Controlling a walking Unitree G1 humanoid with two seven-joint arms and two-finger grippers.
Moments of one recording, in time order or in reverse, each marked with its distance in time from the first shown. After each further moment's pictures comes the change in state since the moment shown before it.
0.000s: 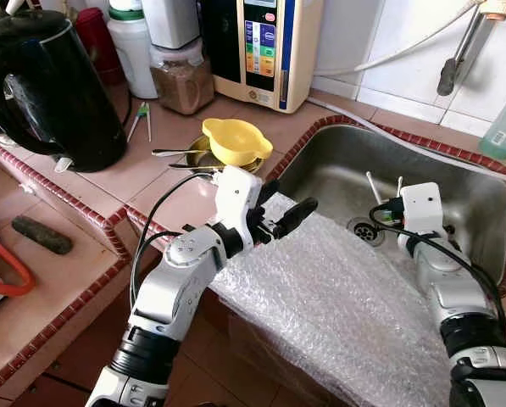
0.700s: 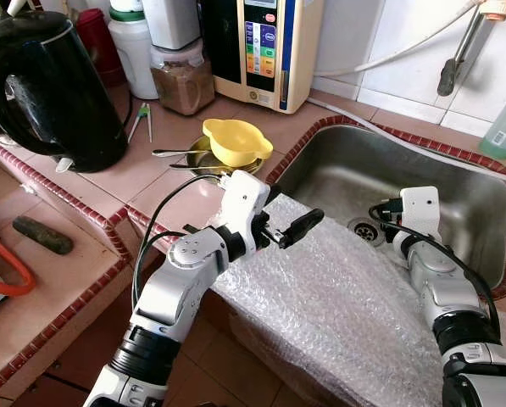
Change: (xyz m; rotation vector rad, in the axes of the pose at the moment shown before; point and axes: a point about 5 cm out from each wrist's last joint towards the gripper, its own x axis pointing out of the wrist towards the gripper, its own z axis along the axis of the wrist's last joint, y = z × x) left arm 0.002 0.001 -0.008 0.073 0.050 0.020; right arm 0.002 0.004 0.001 0.109 -0.030 -0.037
